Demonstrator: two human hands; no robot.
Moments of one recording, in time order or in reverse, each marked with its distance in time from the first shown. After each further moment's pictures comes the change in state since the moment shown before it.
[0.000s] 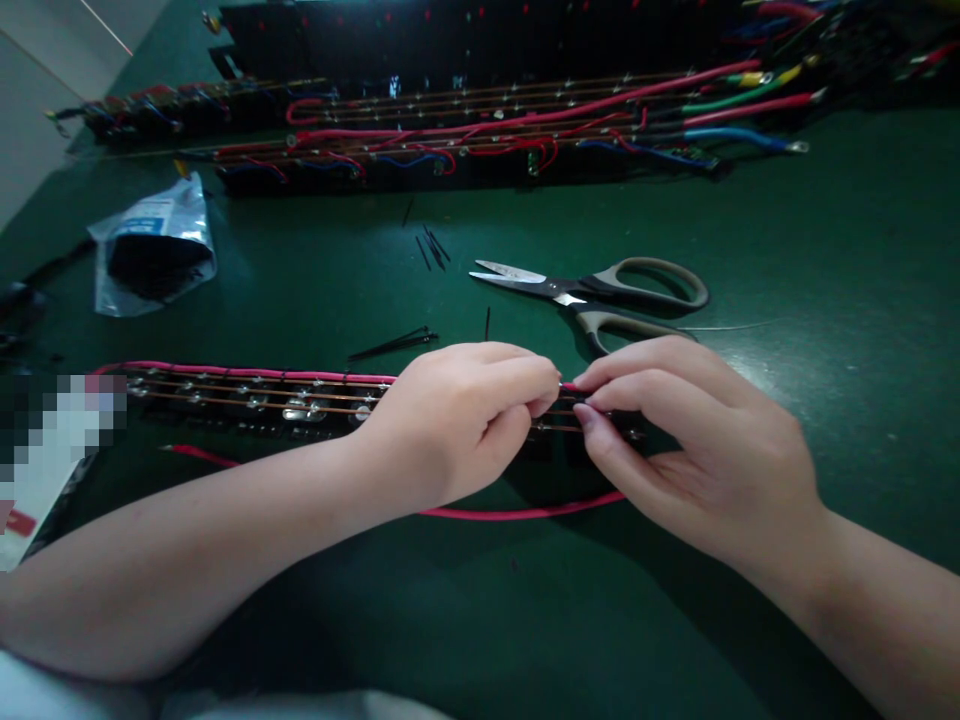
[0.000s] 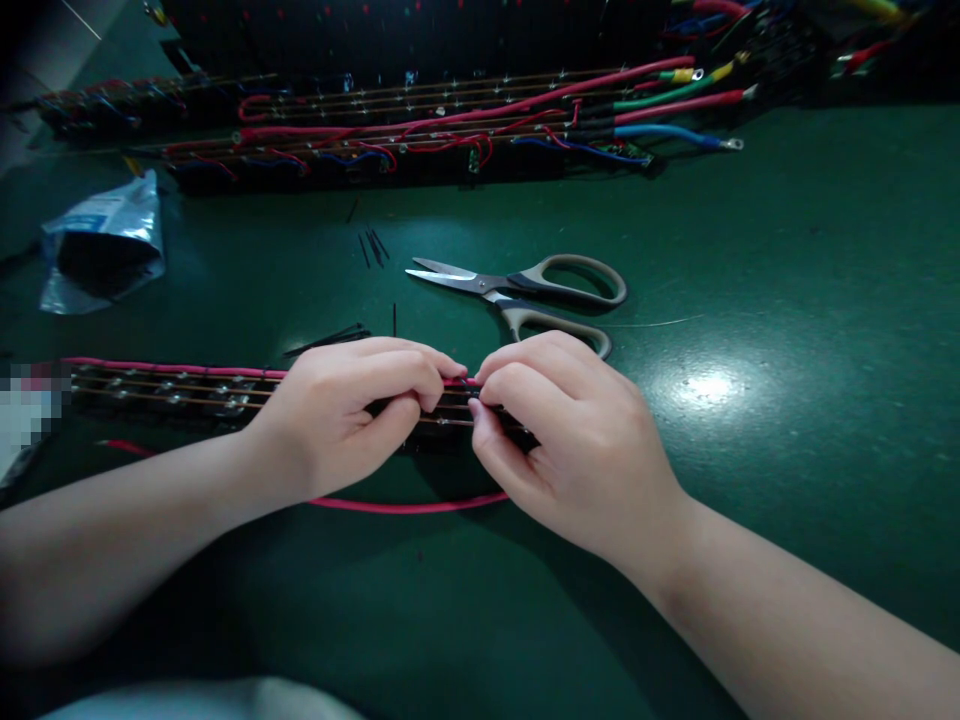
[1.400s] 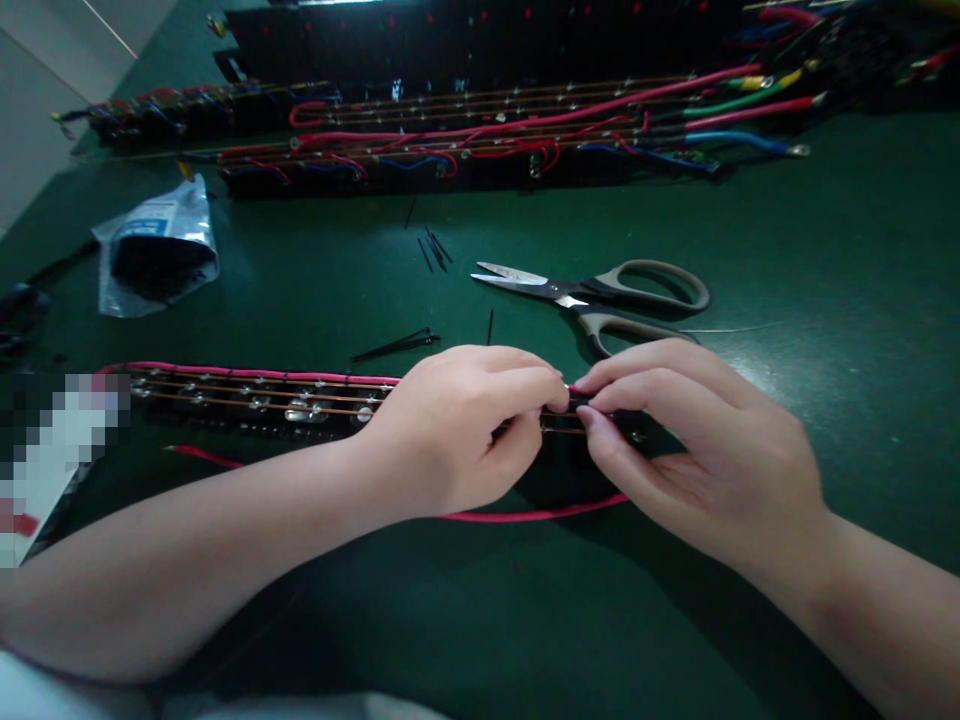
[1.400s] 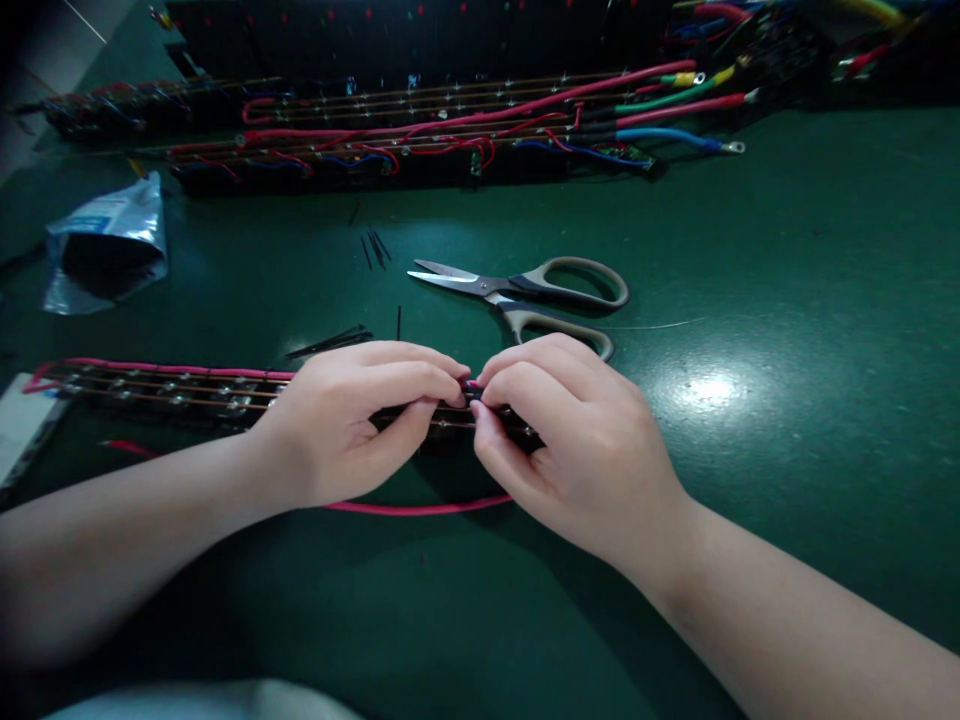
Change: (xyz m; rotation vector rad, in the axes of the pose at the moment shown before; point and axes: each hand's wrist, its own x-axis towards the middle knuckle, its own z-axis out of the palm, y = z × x) left_hand 0.001 0.003 0.001 -0.034 0.038 0.064; right_hand -0.001 0.001 0.002 0.019 0.008 -0.002
